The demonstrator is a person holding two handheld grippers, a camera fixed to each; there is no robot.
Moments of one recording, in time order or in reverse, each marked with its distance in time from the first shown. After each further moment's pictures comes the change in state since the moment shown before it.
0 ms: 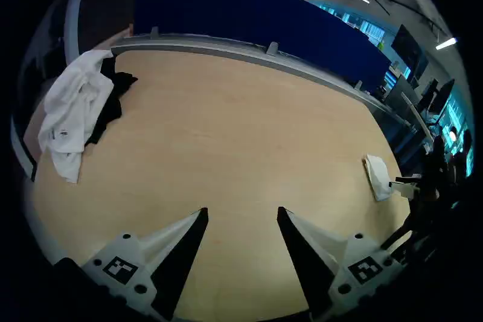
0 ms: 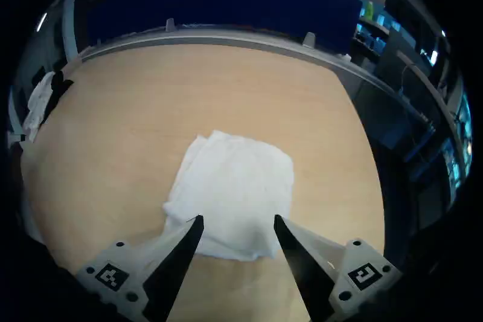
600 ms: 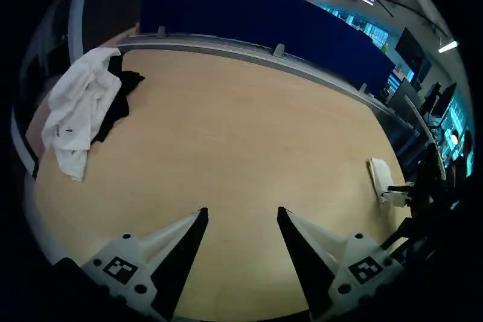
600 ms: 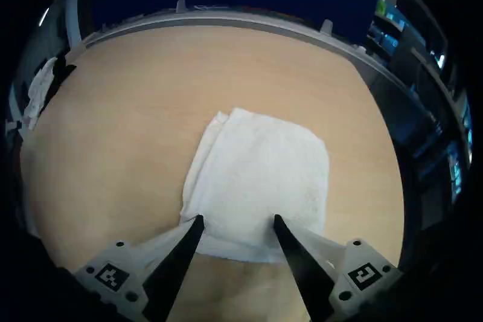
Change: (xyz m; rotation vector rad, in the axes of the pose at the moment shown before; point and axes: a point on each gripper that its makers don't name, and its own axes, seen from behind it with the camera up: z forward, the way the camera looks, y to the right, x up) left arm -0.001 -0.015 -0.004 0.020 0.003 -0.013; right arm -0.027 -0.029 0.025 0.020 -0.063 -0.017
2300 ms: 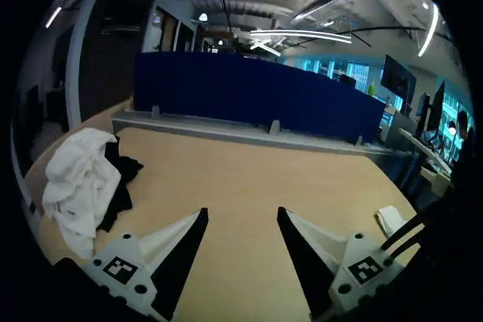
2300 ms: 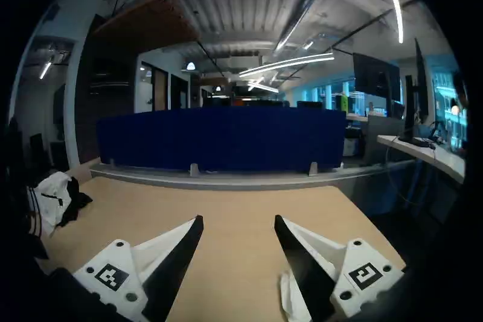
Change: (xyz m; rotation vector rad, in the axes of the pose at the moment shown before) left arm 0.149 -0.021 0.011 -0.020 0.448 0.097; right arm 0.227 -0.127 -0.163 -0.093 0.786 0.167
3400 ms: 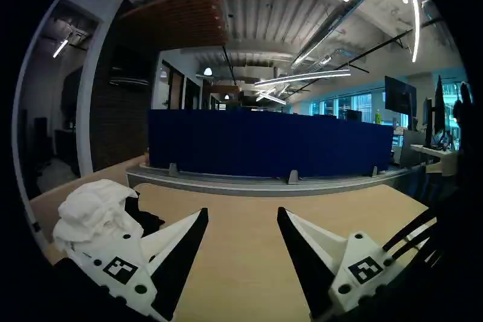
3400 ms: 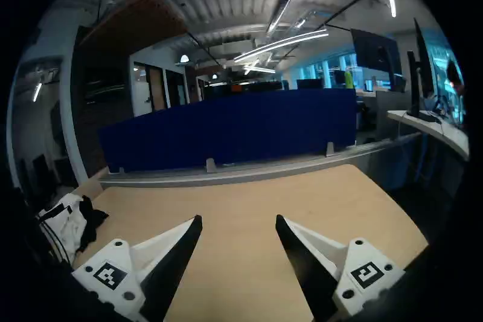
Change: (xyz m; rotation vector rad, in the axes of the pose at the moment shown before) left arm 0.051 -0.040 0.002 0.072 0.320 0.098; right arm 0.009 -0.067 0.023 0.016 -0.094 0.126
